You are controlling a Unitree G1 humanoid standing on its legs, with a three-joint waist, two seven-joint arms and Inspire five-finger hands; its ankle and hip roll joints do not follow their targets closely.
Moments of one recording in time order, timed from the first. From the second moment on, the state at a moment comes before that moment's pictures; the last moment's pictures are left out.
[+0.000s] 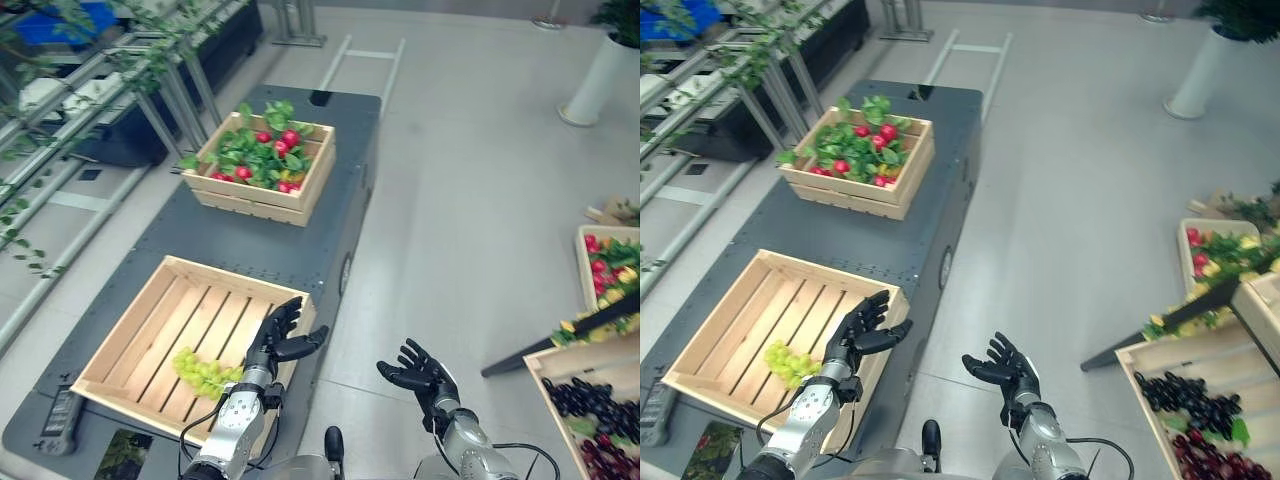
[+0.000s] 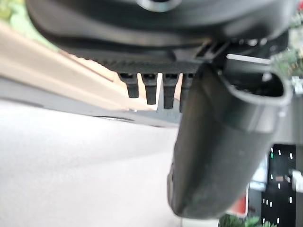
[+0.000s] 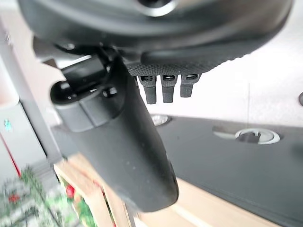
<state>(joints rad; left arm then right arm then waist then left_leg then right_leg) -0.05 0.36 -0.43 0.49 -0.43 -0.26 0.11 0.03 -0.22 0.36 0.62 0.71 -0.15 -0.04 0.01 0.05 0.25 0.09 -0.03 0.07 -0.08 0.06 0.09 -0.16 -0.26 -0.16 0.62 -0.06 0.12</state>
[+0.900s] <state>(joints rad) -0.13 0.50 -0.50 0.30 0.18 -0.26 0.27 -0.01 -0.28 0.35 0.66 0.70 -0.13 -0.04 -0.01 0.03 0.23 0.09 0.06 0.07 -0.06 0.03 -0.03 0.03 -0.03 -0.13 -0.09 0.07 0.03</state>
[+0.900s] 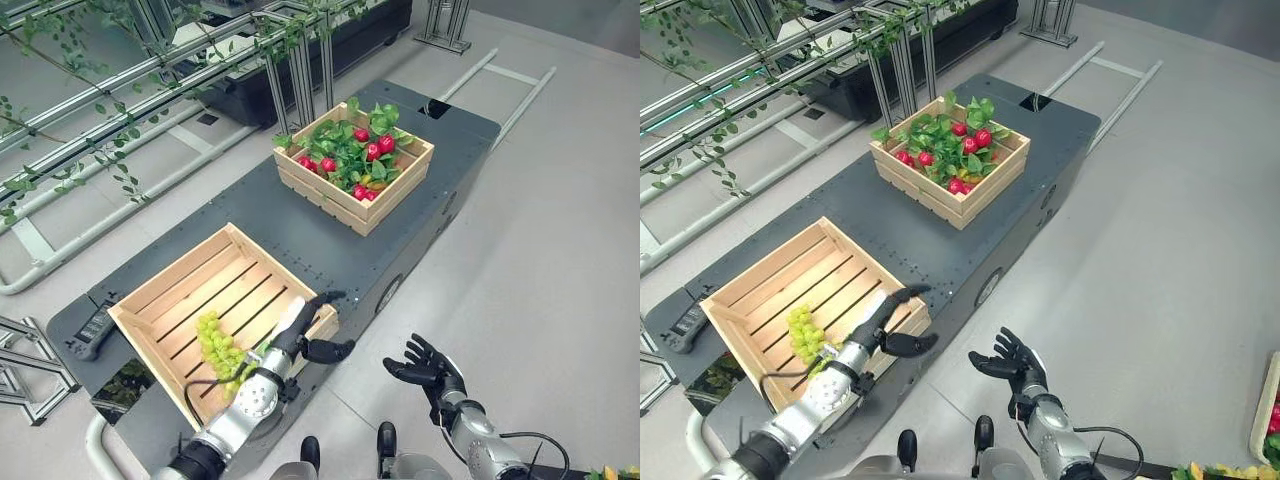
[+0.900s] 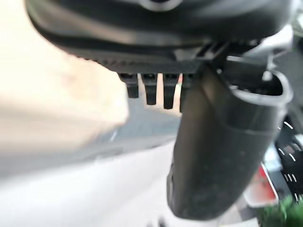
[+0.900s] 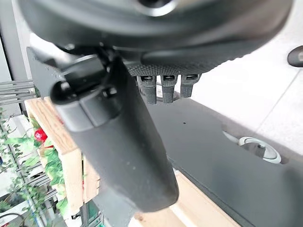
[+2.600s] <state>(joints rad) -0.89 0.97 -0.90 0.81 0.81 -0.14 0.11 -0.37 -0.44 0.39 0.75 0.68 -0.12 0.03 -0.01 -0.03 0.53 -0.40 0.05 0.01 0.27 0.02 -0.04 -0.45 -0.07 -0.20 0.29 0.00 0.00</state>
